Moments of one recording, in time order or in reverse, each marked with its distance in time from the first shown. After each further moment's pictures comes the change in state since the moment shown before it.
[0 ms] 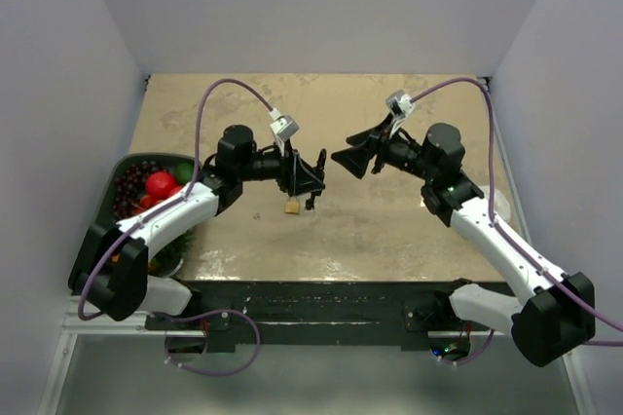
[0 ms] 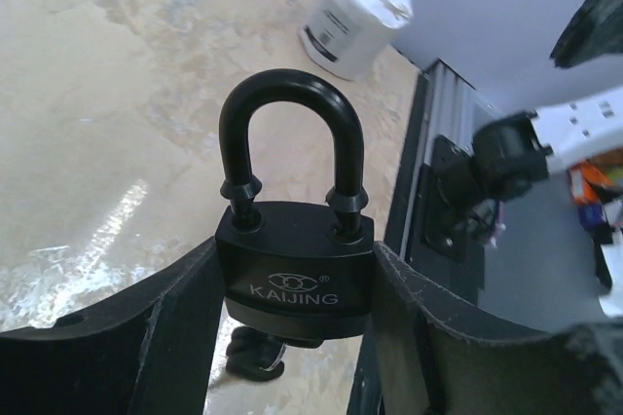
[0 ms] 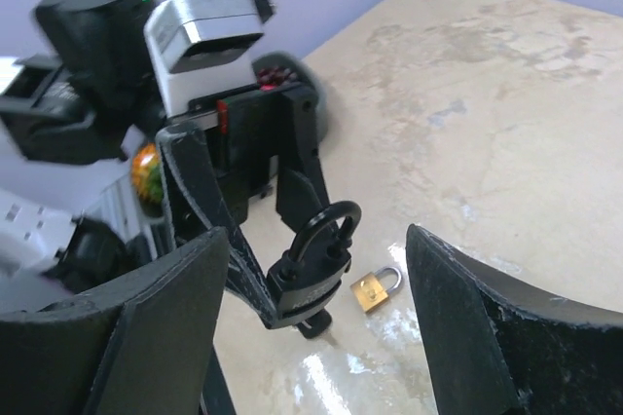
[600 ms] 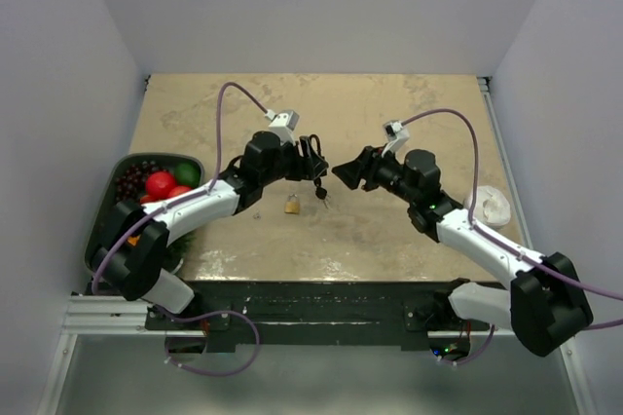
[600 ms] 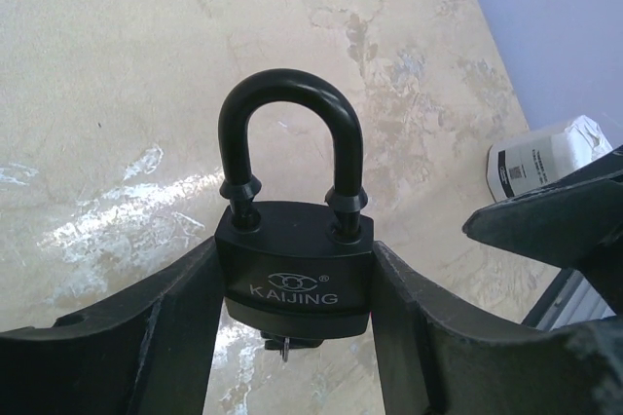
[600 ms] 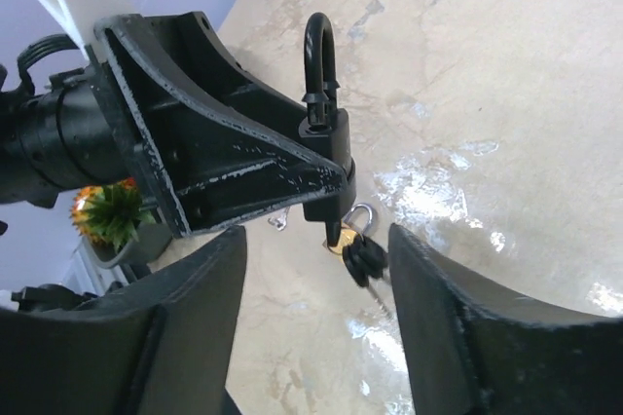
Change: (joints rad) left arm -0.117 0.132 0.034 -0.014 -0.651 -0.234; right arm 0.070 0.062 -0.234 0.133 0.276 0.193
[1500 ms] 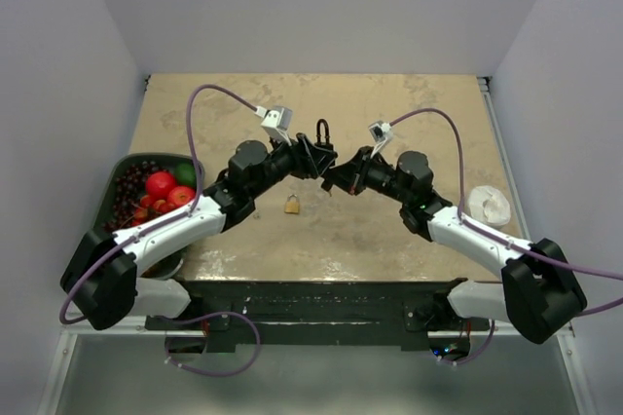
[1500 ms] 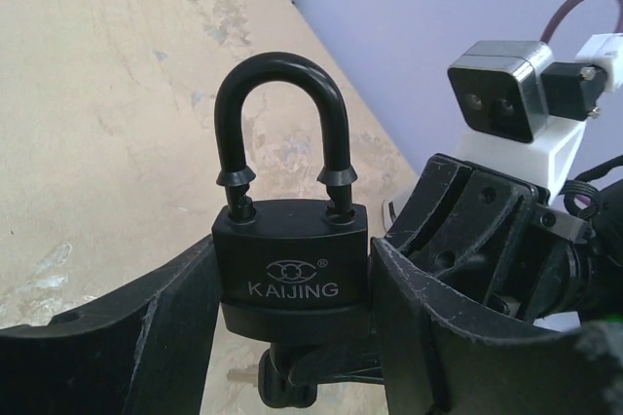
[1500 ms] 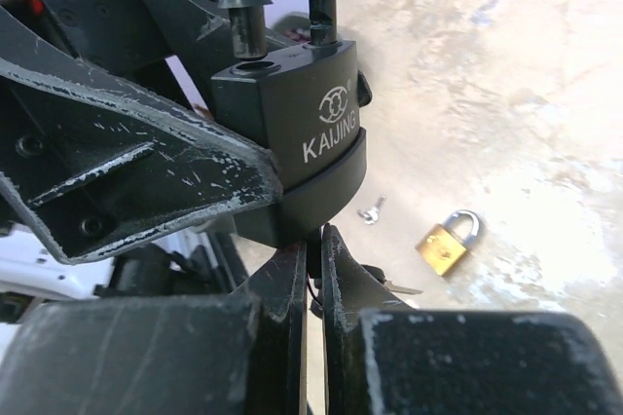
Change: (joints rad) left arm -0.091 -0.207 -0.076 0.195 -0.035 0.000; right arm 0.050 0.064 -0.005 0.192 -0.153 0.122
